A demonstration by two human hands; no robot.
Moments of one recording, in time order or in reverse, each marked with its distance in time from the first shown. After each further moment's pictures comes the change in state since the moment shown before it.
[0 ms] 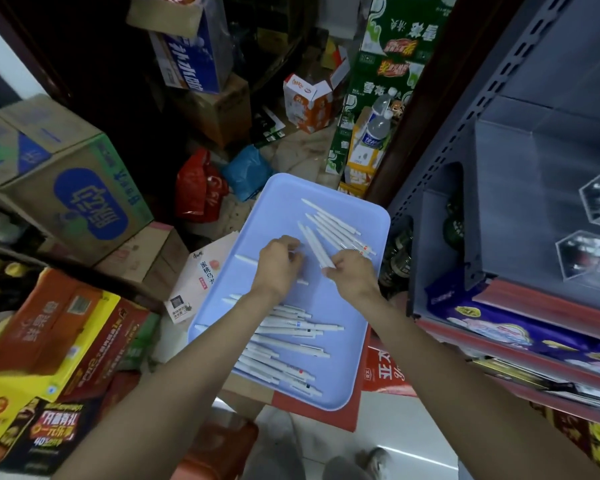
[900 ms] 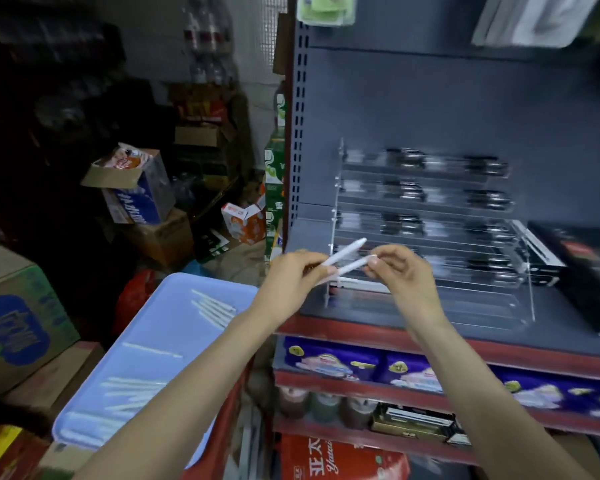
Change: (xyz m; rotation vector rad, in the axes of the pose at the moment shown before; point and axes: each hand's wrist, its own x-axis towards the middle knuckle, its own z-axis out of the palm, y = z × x) left_hand -0.115 0.282 0.086 0.082 -0.051 0.723; right_hand -0.156 0.143 -0.274 0.921 0.473 -0.468
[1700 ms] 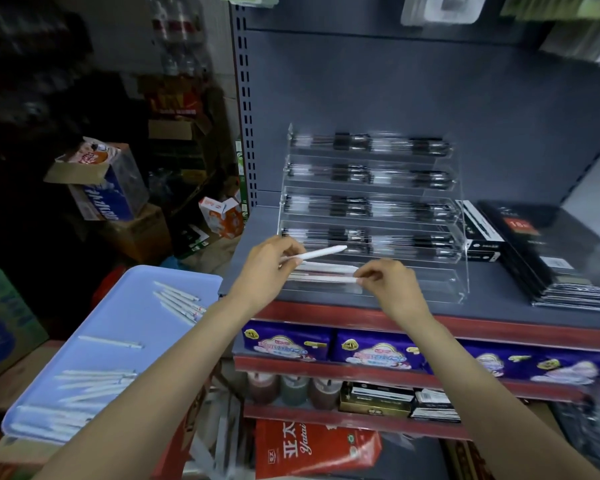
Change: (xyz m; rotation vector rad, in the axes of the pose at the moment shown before) left_hand 0.008 0.026 0.048 0.104 0.033 -0.029; right_hand -0.004 0.030 -0.087 -0.862 -0.090 0.013
